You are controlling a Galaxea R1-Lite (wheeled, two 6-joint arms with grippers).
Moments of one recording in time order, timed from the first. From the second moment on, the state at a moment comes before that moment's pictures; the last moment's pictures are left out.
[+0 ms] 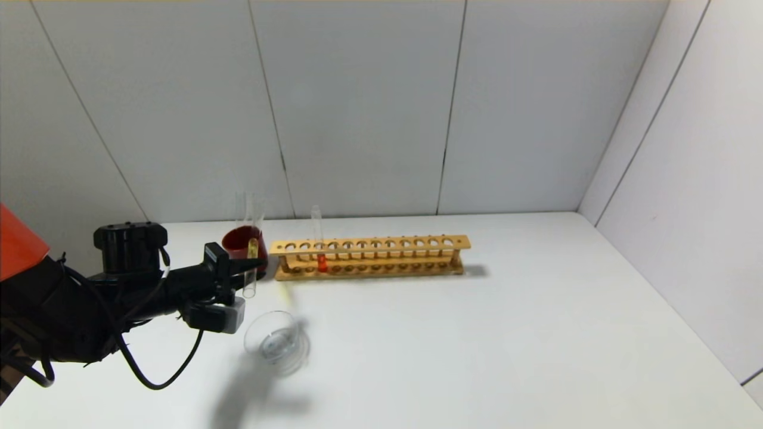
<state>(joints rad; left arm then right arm) 0.02 1.99 -0.61 -0.97 -0.73 1.84 0.00 0.00 0.00 0.01 0.01 0.00</state>
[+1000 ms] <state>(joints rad) 0.02 2.00 -0.64 -0.97 -0.66 1.94 0.00 0.00 0.00 0.01 0.01 0.00</state>
